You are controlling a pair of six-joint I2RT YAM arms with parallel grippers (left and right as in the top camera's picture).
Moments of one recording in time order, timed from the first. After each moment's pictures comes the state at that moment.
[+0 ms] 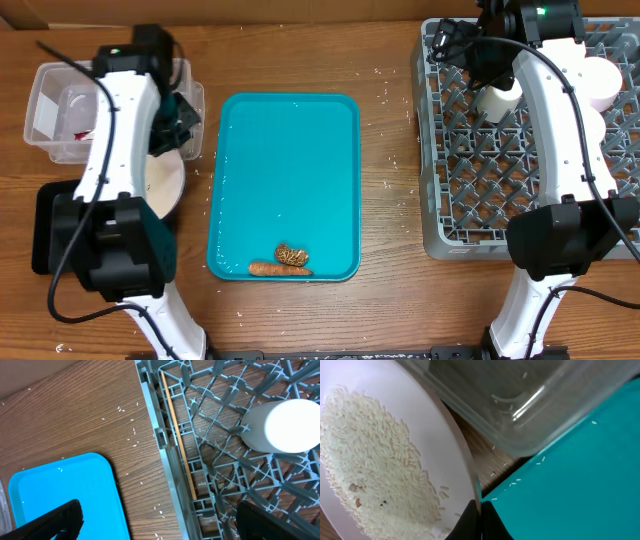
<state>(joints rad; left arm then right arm) 0.09 2.00 1.86 -1.37 -0.13 -0.65 0.09 2.07 2.26 -1.31 -0.06 0.43</state>
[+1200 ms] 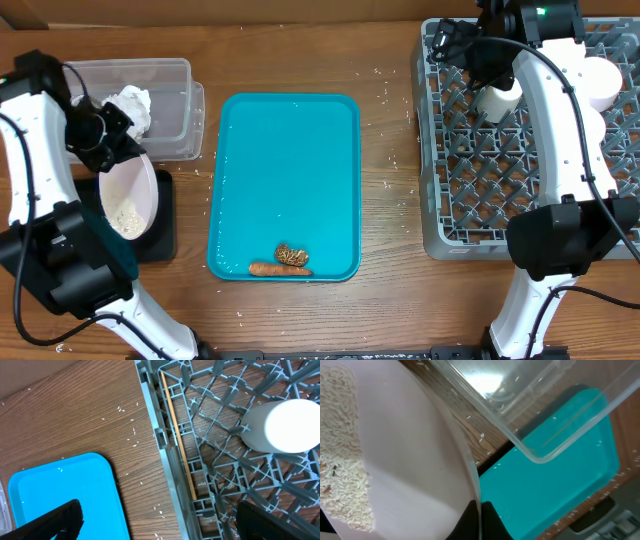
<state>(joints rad) 0.45 2.00 1.86 -1.39 0.36 -0.41 0.09 2.07 2.26 -1.31 -0.06 0.43</state>
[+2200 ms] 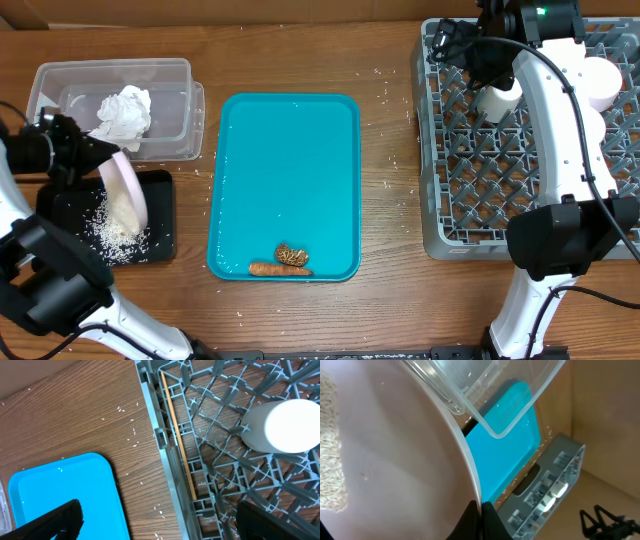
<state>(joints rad) 0.68 2.00 1.86 -1.48 0.75 -0.19 0.09 2.07 2.26 -1.31 -0.06 0.43</state>
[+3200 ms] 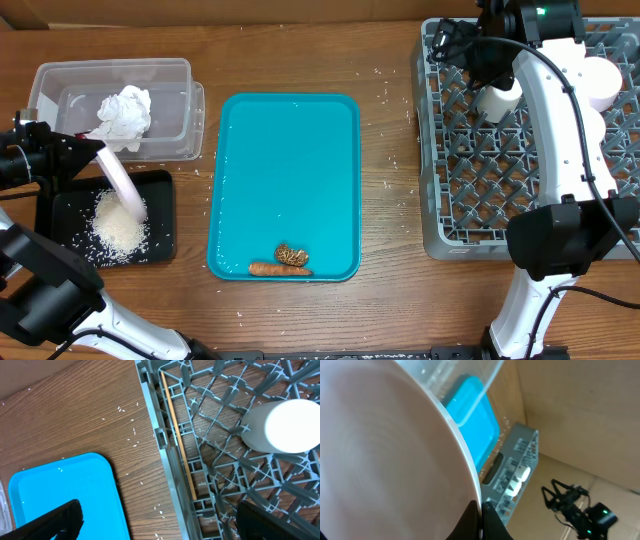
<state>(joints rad) 0.78 2.00 1.86 -1.57 0.98 -0.01 0.09 2.07 2.26 -1.31 -0.06 0.43</state>
